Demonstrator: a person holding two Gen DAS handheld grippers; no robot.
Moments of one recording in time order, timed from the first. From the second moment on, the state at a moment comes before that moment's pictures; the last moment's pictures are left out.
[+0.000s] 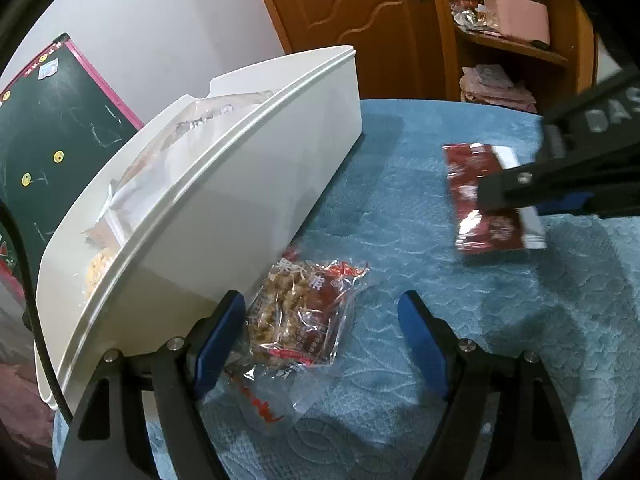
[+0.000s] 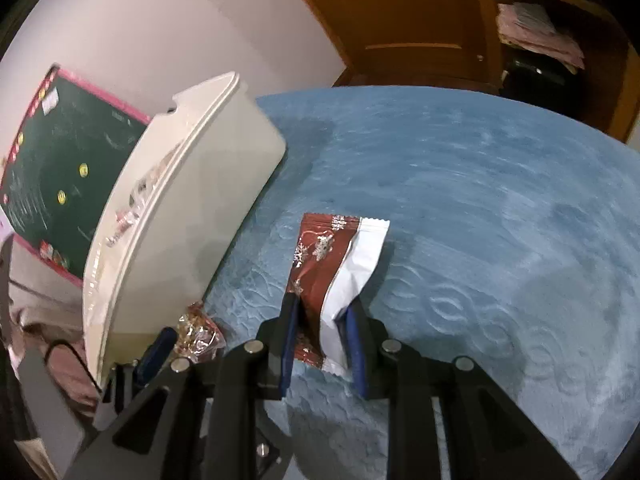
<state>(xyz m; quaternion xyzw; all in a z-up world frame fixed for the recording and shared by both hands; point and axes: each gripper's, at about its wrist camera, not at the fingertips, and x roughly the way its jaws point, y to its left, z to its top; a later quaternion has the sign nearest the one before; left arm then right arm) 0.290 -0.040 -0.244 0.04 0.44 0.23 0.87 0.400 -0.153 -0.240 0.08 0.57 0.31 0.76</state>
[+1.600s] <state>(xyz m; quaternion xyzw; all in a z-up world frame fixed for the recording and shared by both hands) 0.151 0.056 -0.014 -0.02 0.35 0.08 0.93 0.262 -0.132 -0.040 0.10 0.42 0.33 0.84</state>
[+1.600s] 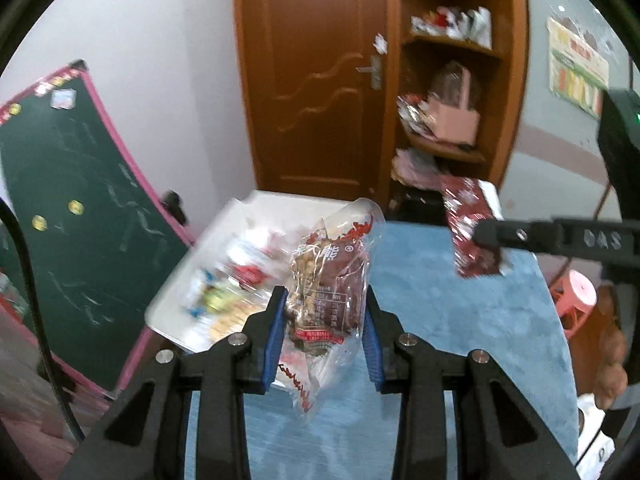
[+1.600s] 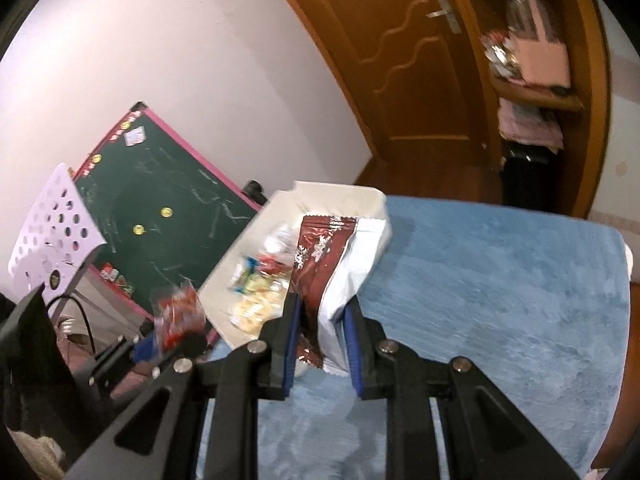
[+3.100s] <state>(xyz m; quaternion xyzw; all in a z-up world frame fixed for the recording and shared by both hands) 0.263 0.205 -0.056 -0.01 0.43 0.06 0.90 0.282 0.064 -0.090 -0.03 0.50 0.24 0.83</state>
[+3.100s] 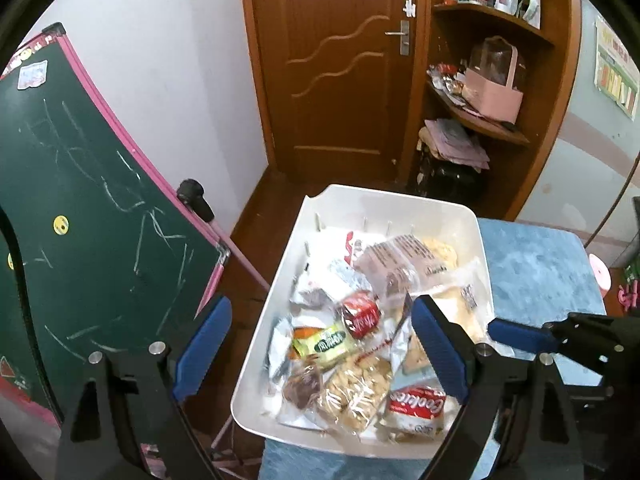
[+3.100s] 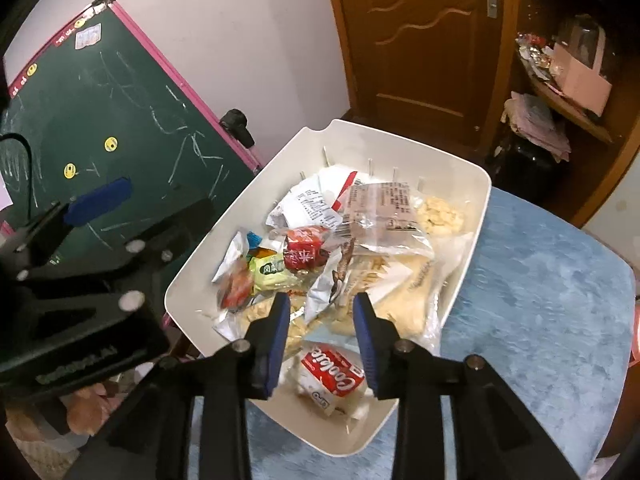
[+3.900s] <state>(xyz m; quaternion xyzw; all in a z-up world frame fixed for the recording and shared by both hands) 0.154 0.105 0.013 0.01 0.41 -0.02 0.91 0.170 -0.065 -0.018 0.02 0.42 0.14 0.89</state>
